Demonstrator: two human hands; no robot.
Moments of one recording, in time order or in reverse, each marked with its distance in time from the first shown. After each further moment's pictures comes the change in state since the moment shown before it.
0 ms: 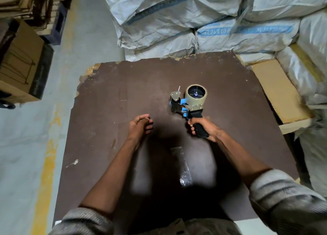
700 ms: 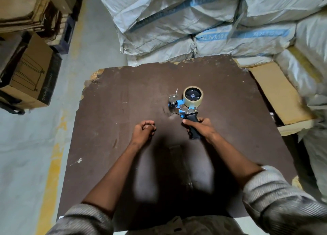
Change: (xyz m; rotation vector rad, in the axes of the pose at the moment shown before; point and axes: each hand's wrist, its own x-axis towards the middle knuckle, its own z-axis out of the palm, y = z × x) left_hand -0.025 -0.011 0.006 0.320 -0.022 0.133; right_hand 0.003 0.020 -0.001 -0.111 0.189 -0.110
